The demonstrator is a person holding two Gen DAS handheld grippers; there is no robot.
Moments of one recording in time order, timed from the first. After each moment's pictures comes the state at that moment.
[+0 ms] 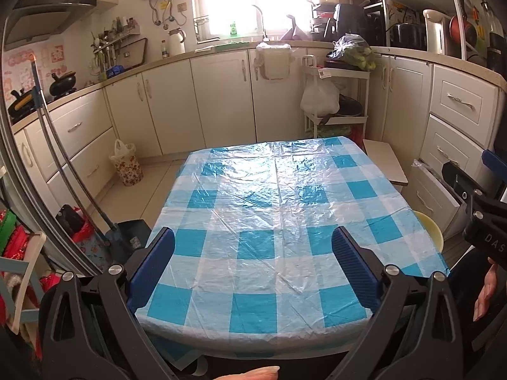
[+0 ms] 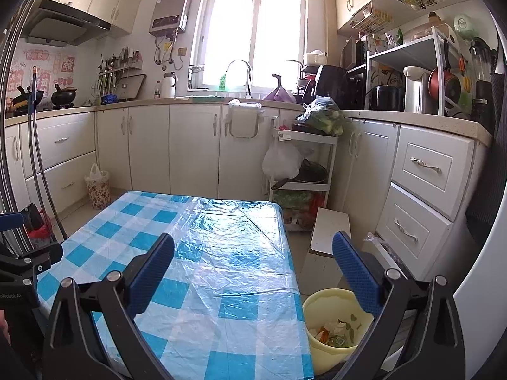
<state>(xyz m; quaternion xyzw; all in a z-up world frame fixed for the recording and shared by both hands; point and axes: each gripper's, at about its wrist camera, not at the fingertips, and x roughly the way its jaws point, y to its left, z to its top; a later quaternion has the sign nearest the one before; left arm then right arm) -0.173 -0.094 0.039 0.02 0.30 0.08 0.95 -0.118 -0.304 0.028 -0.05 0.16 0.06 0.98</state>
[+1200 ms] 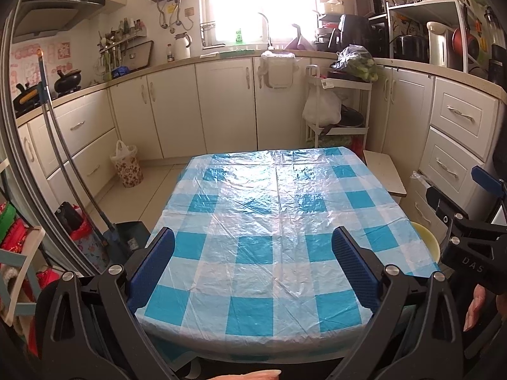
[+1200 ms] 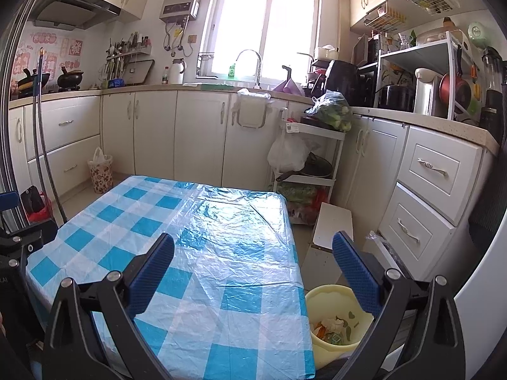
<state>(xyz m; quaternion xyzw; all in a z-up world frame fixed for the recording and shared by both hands) -0.179 -0.092 0.043 0.01 0.28 0.08 0.96 -0.116 -0.292 0.023 -0.08 0.18 0.07 0.98</state>
